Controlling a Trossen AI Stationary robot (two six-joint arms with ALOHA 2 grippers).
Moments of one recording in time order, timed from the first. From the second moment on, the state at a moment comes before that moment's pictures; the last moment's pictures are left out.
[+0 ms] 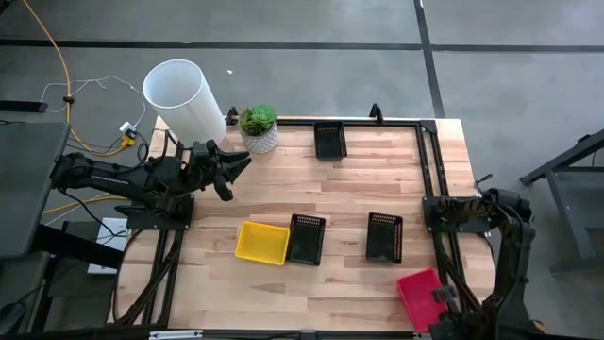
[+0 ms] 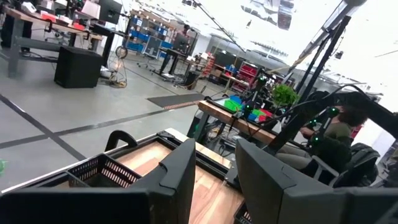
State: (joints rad) left arm -0.01 0.70 0.54 0.26 -0.55 -0.34; right arm 1.33 1.79 1.55 -1.22 0.10 1.03
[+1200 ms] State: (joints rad) left arm -0.01 0.70 0.54 0.26 -0.55 -0.34; right arm 1.27 1.79 1.50 -1.21 0.18 0.99
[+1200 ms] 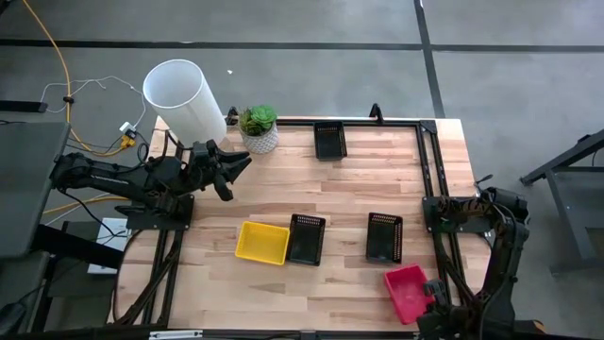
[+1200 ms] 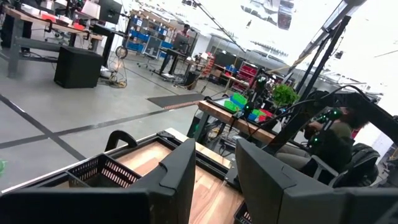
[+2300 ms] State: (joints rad) left arm -0.01 0.70 0.54 0.26 -0.55 -0.31; right arm 1.22 1.75 1.48 -1.04 -0.03 1.05
